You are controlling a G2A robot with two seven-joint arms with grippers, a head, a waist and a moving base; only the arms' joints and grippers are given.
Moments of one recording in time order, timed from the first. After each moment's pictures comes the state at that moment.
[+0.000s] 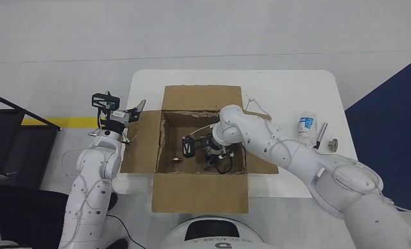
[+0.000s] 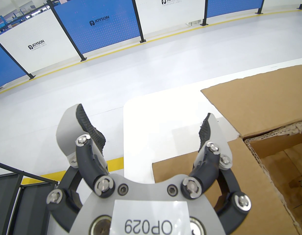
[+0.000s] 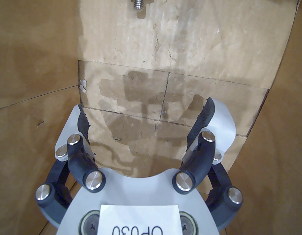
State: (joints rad) left arm 1.55 -1.28 -1.57 -1.65 1.46 -0.14 0.00; right arm -0.59 -1.33 0.23 -1.12 -0.74 -0.78 0.96
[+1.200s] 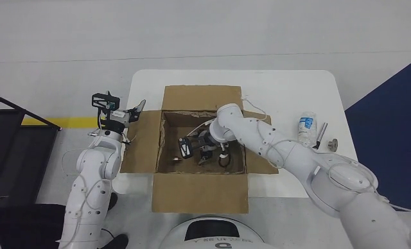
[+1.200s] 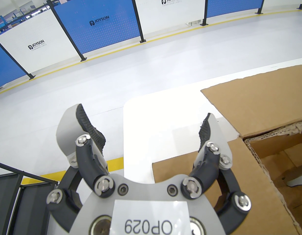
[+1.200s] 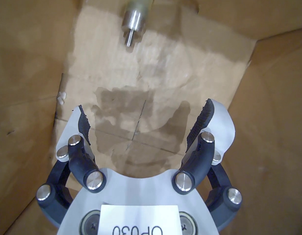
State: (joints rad) left arm 1.55 -1.28 -1.57 -1.65 1.46 -0.14 0.00; right arm -0.58 -1.37 0.23 -1.04 -1.18 -0.93 0.42
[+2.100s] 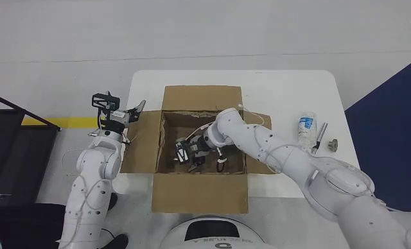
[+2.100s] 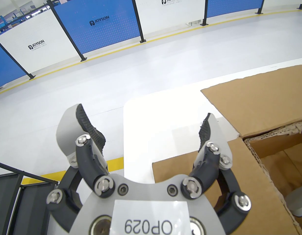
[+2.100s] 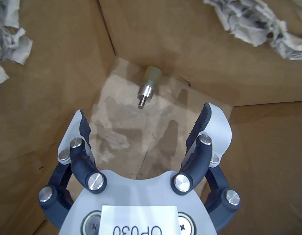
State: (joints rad) left arm 1.55 -1.28 -1.57 -1.65 1.46 -0.14 0.00; right arm -0.63 -1.38 0.25 -1.01 -1.34 -0.98 0.05
